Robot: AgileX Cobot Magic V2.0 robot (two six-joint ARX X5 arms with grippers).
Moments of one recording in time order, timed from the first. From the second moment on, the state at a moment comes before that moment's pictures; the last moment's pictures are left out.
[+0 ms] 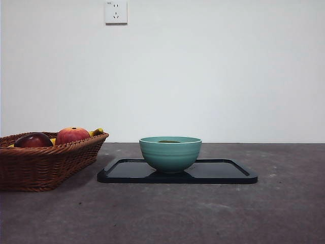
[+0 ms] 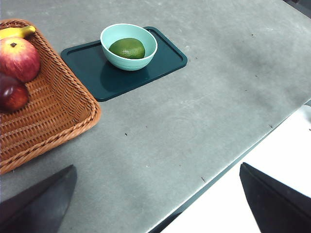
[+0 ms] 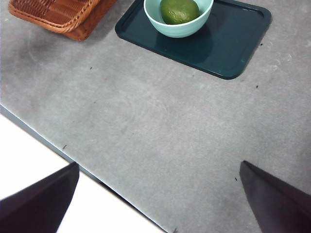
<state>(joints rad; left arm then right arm) -0.96 0.33 0.93 -1.14 -0.14 -0.29 0.93 0.51 0.88 -1.10 0.13 0.43</state>
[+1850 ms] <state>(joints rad) -0.05 0.10 0.27 -0.33 -0.03 -0.08 0.93 0.51 0.88 -1.09 0.18 0.43</state>
